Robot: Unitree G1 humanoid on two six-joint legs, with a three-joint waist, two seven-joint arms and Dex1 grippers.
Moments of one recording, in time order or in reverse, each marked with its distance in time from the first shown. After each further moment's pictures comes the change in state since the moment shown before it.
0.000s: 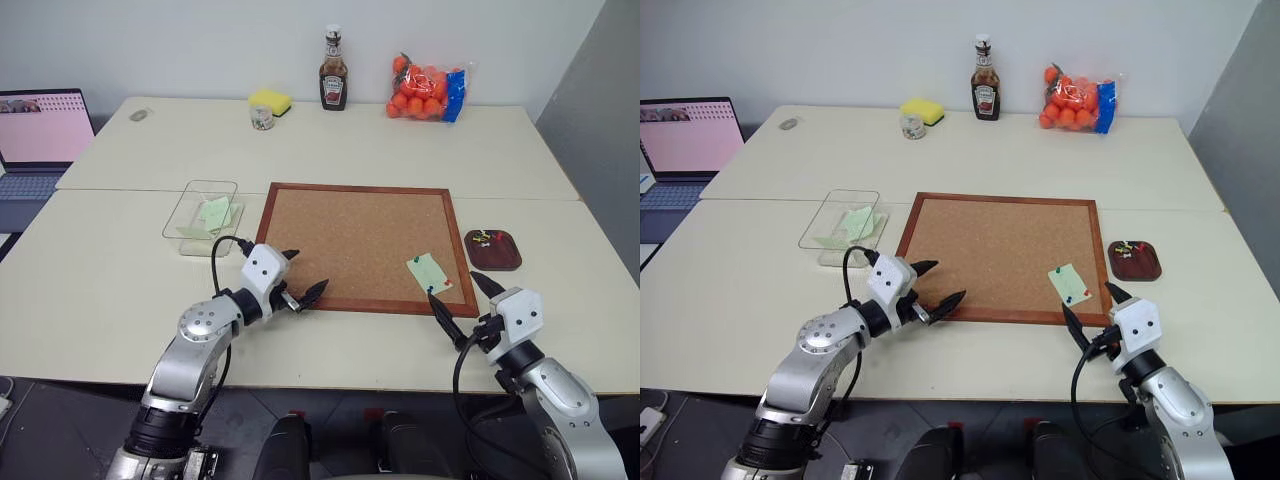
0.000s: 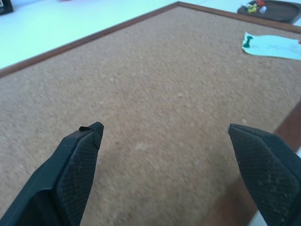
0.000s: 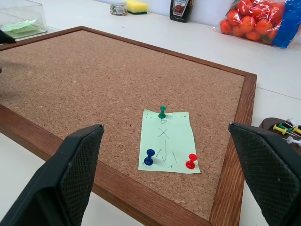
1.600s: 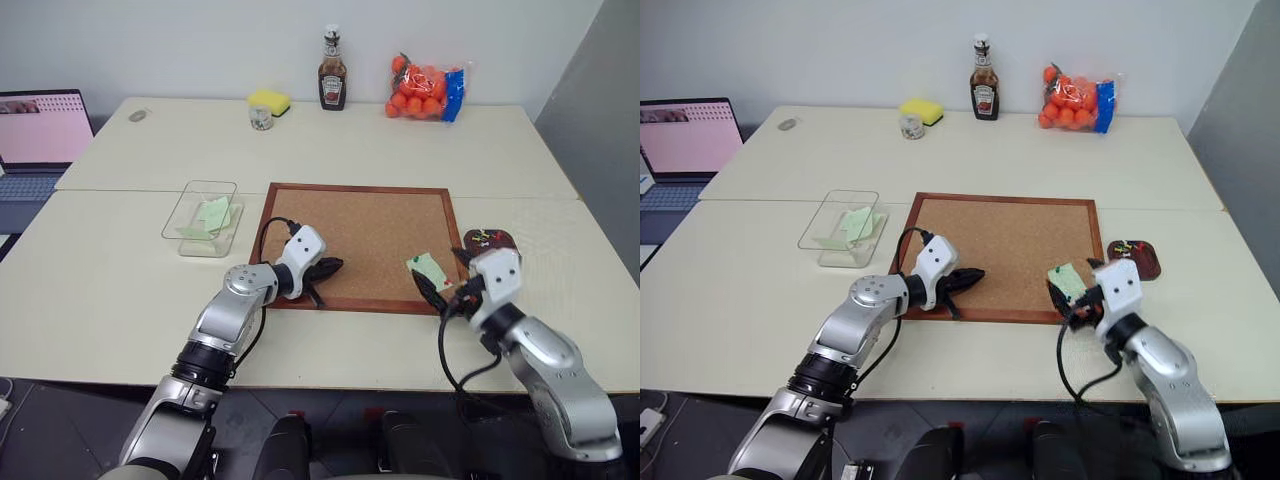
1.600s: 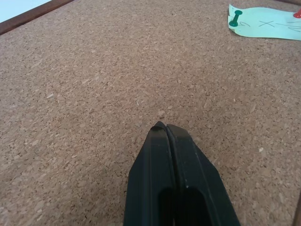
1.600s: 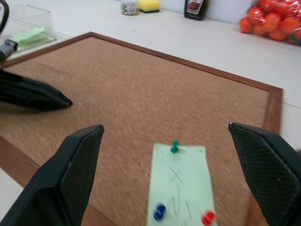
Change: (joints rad) left arm -0.300 -0.071 -0.156 0.368 0.086 0.016 -0.138; right arm -0.291 -0.016 0.049 -0.043 0.072 0.386 -0.042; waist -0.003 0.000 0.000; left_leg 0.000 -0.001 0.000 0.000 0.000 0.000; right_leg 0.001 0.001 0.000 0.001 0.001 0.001
